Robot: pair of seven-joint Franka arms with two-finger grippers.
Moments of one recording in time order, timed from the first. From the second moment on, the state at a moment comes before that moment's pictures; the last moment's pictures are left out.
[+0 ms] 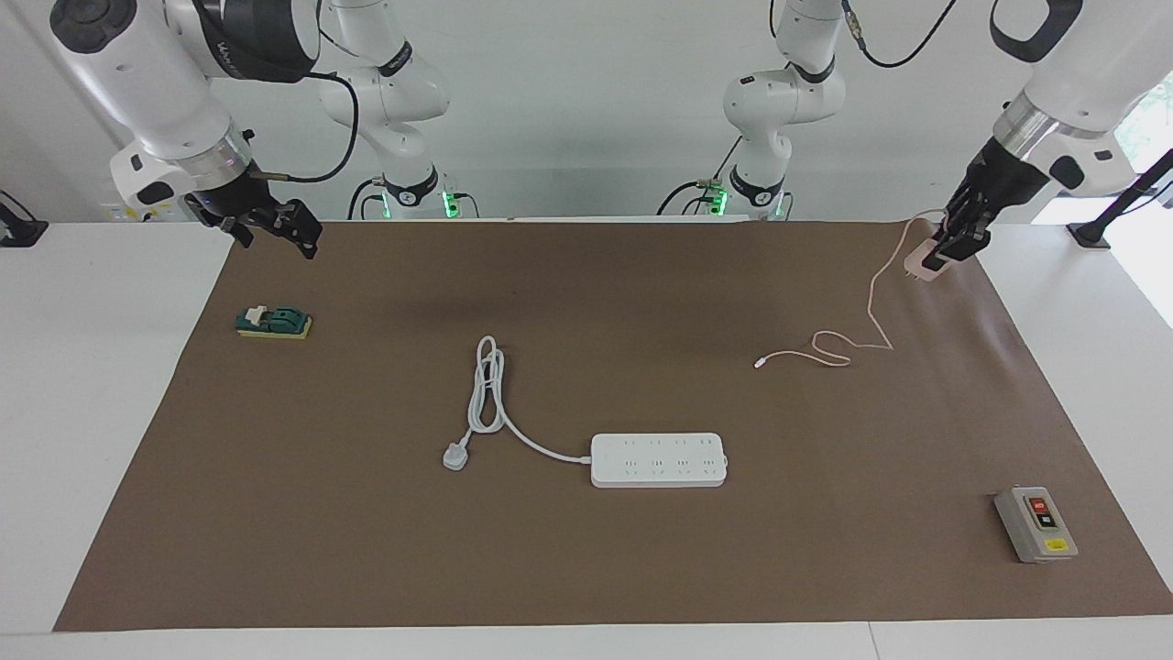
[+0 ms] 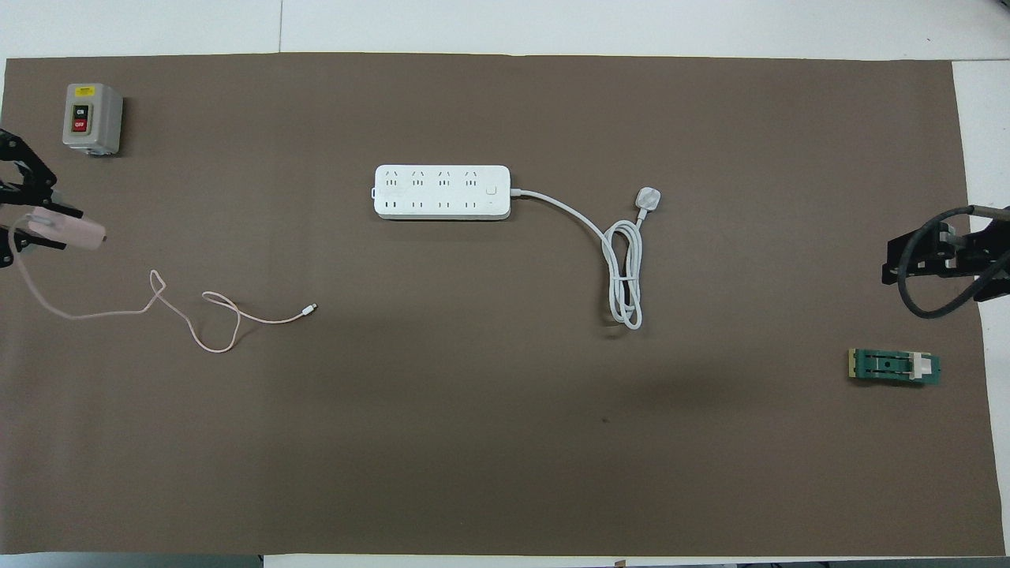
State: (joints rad) left arm 0.05 0.08 -0.09 -1.48 -0.06 1.57 -1.14; right arm 0.11 -0.03 -0.17 -1.67 -0.02 1.49 0.17
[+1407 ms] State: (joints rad) left arm -0.35 0.58 -0.10 -1.30 0.14 1.87 -1.90; right arm 0.11 -0.03 -0.17 -1.67 -0.02 1.49 0.17
